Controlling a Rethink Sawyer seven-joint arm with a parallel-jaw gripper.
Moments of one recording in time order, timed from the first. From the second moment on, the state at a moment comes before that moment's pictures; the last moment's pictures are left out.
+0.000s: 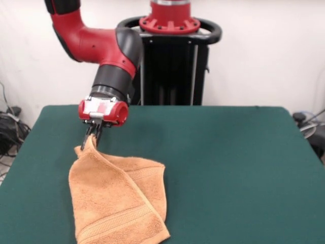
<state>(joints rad) -0.73 -0.31 0.03 1.99 -0.41 -1.11 1.84</state>
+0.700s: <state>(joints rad) -0.96 -0.31 0.15 1.96 -0.69 -1.03 1.86</state>
